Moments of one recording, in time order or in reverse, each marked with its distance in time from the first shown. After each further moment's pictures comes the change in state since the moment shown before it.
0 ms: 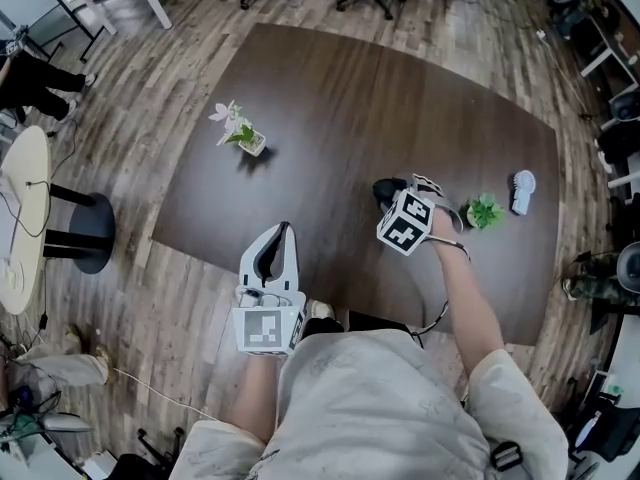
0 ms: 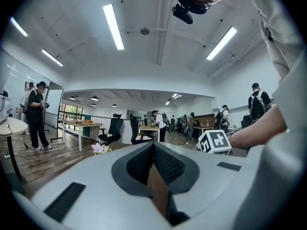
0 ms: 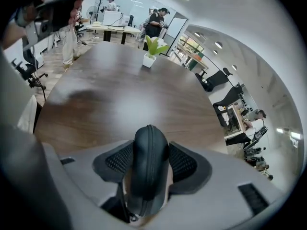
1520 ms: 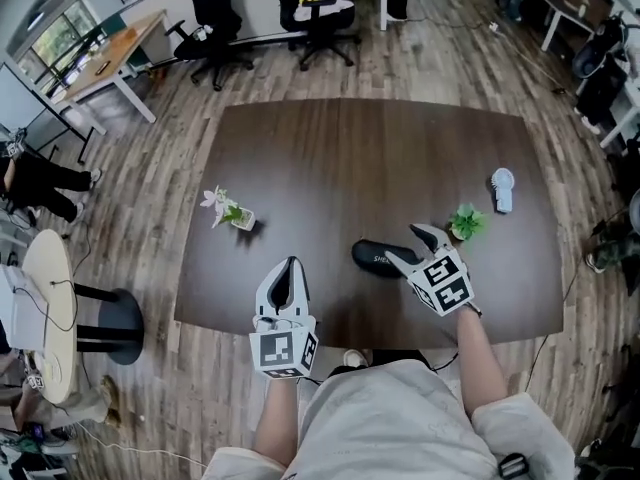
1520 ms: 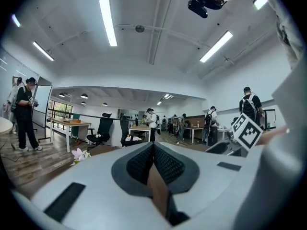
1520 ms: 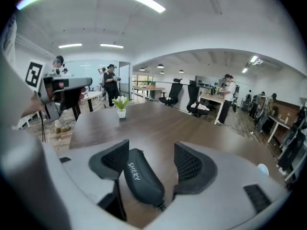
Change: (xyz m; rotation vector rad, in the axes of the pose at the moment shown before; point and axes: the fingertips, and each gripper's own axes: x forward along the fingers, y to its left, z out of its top) left arm 0.036 -0.031 0.012 -0.006 0.029 -0.115; right arm -0.116 -0.004 -0.034 0.683 -0.502 -0.104
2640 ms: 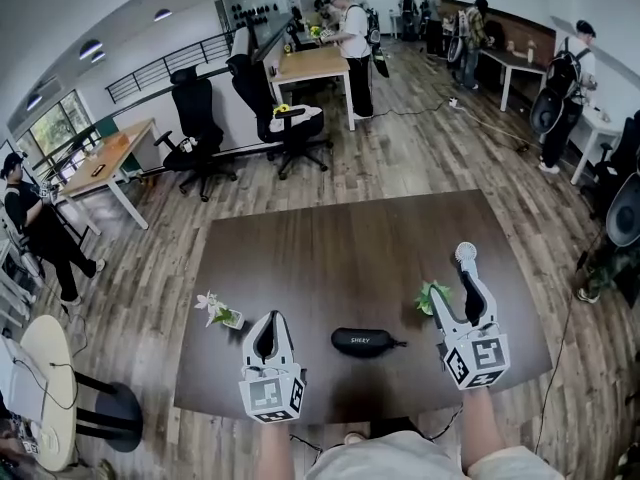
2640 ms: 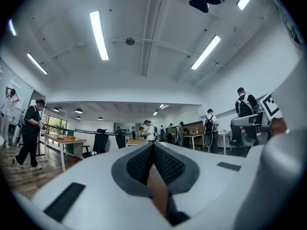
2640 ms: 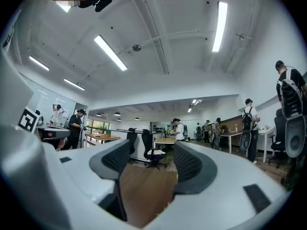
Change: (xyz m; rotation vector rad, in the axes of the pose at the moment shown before) left arm 0.042 -0.023 0.084 0.113 -0.174 -0.042; right arm -0.216 -0.106 0.084 0.199 -0.657 -0.558
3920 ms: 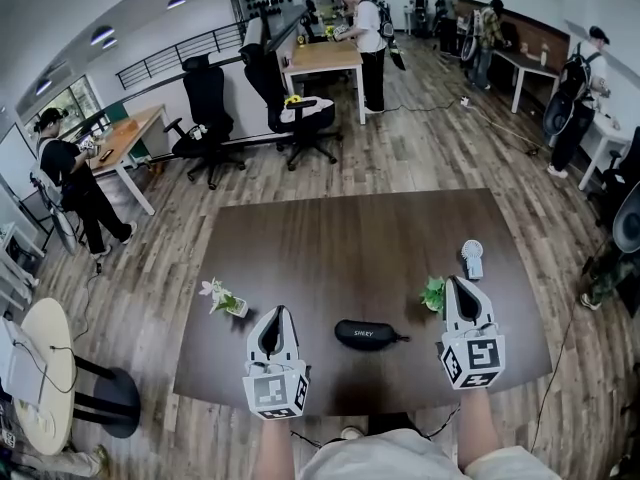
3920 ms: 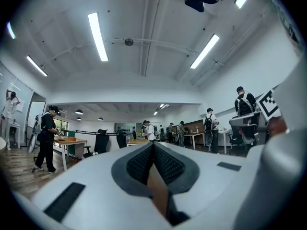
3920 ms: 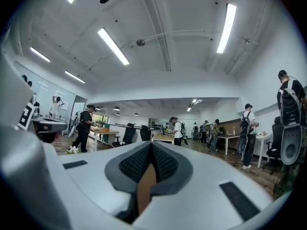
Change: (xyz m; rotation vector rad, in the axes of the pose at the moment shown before) left arm -0.013 -0.005 -0.001 0.019 0.008 0.008; right arm 0.001 0.010 -0.007 -0.064 0.048 -0.022
